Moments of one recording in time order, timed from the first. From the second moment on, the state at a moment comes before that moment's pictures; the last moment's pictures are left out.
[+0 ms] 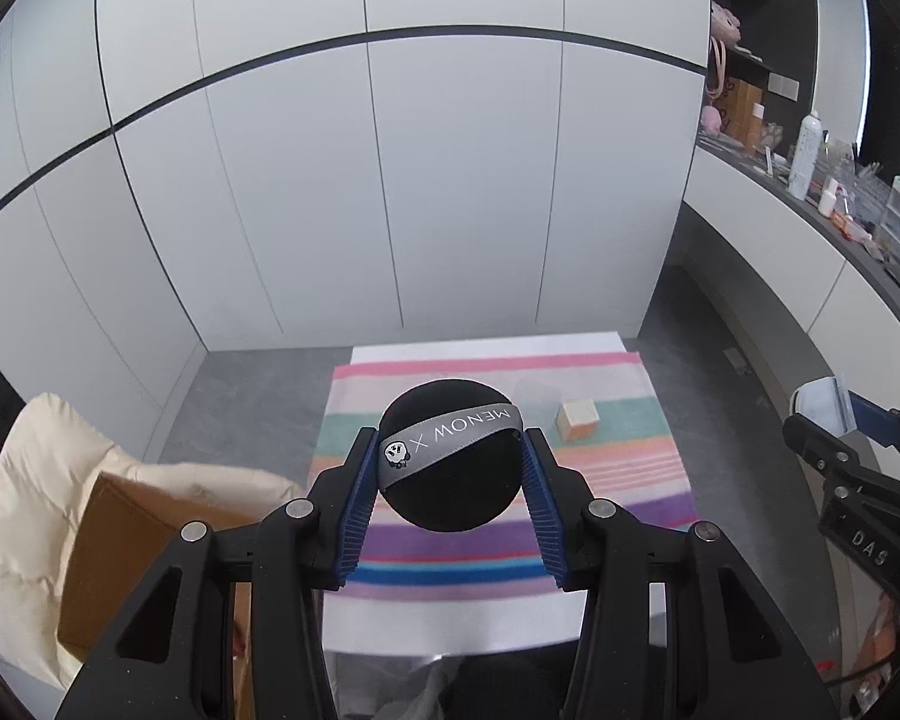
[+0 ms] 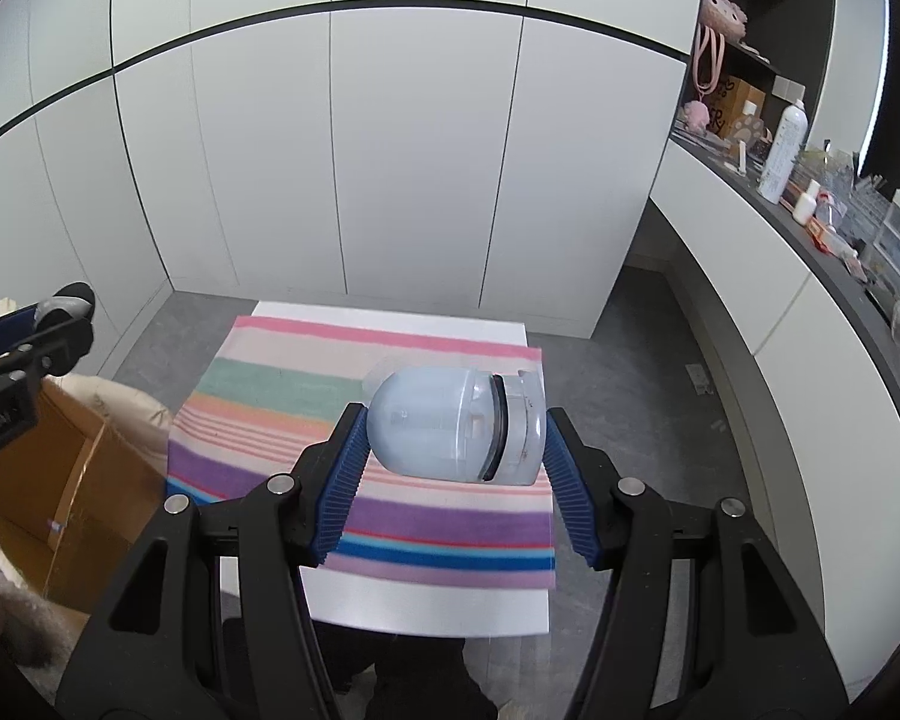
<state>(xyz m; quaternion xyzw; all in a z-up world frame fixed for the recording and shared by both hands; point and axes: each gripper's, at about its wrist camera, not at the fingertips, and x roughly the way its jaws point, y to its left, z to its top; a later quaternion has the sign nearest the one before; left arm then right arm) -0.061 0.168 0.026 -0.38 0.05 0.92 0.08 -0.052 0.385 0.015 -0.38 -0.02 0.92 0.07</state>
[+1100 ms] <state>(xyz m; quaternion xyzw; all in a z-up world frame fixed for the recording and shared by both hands) 0.025 0.084 -0.025 -0.43 0.05 0.90 0.07 0.062 0.394 -0.046 -0.46 0.03 0.89 0.06</state>
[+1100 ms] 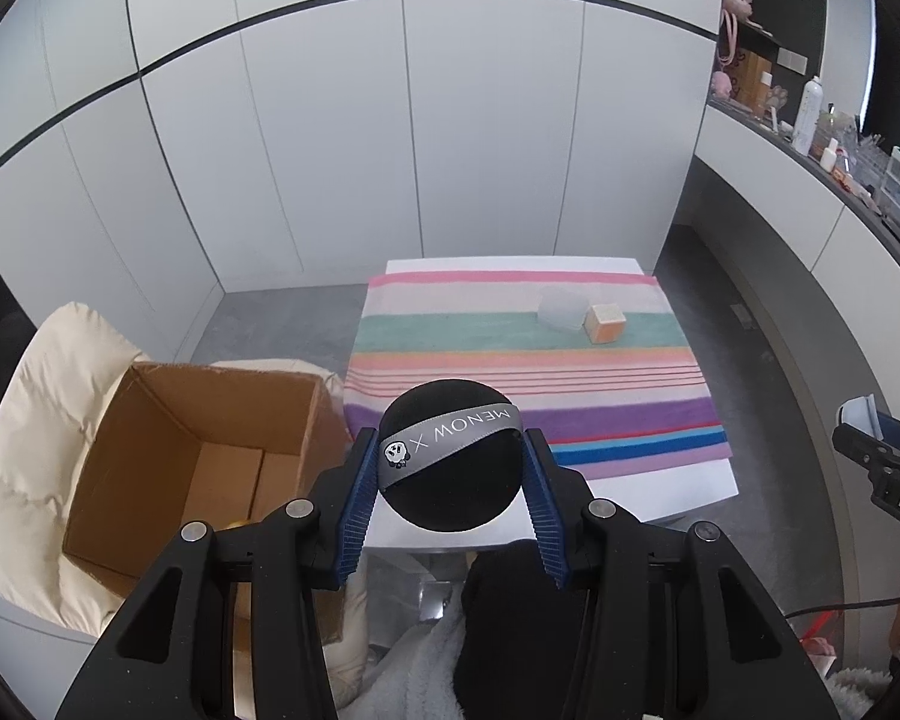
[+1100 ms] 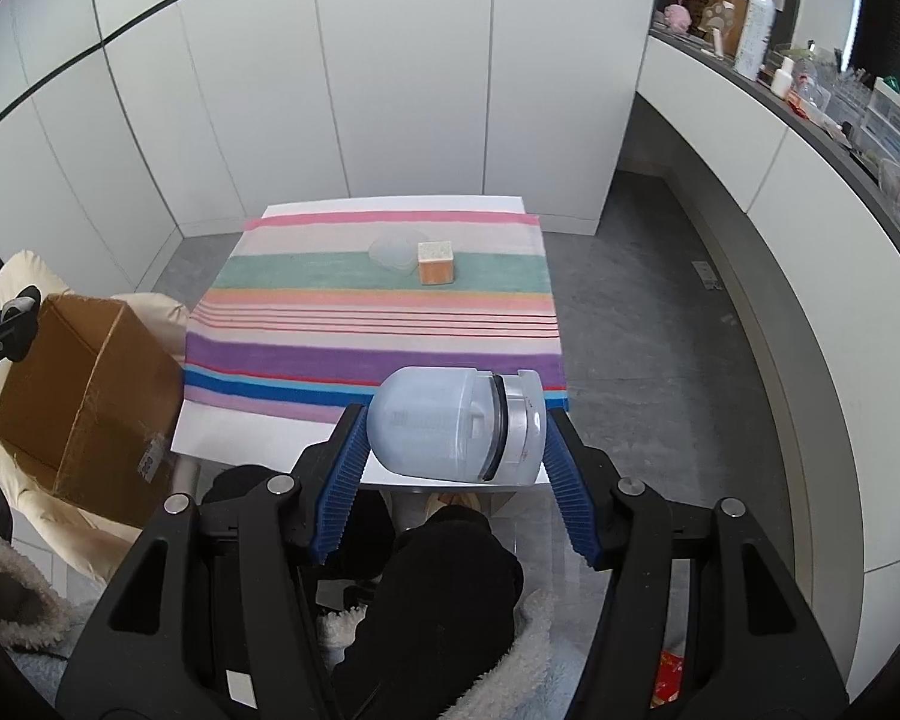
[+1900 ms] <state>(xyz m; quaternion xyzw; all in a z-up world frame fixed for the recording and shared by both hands) 0.065 -0.097 -0.067 -0.47 -0.05 0.87 -0.13 0.007 0.142 -0.064 -0.44 -0.10 0.87 -0.20</state>
